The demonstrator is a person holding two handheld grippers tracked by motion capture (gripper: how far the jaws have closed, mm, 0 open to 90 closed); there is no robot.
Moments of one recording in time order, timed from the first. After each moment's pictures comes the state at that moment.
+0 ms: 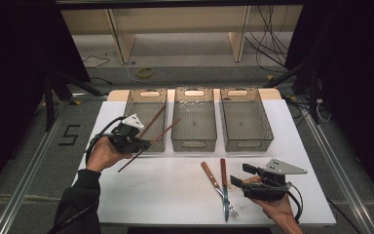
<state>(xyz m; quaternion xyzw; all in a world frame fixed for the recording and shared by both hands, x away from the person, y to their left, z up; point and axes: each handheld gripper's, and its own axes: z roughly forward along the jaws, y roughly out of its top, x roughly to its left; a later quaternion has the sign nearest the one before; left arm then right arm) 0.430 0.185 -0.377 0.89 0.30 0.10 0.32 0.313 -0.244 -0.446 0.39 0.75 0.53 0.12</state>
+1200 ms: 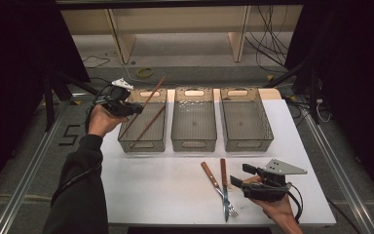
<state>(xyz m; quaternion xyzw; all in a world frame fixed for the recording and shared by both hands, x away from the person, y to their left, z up) 0.512 0.208 -0.340 0.84 0.38 0.16 0.35 0.313 -0.243 -0.446 0.38 0.75 0.53 0.12</state>
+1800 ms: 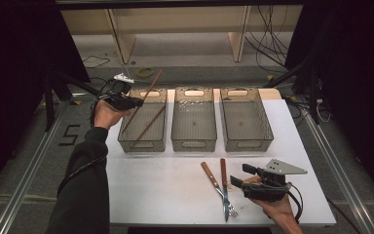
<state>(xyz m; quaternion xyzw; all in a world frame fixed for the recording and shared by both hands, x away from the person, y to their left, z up) 0.536 0.210 -0.351 0.82 0.41 0.17 0.36 0.313 -0.244 -0.446 0.38 0.75 0.53 0.12</state>
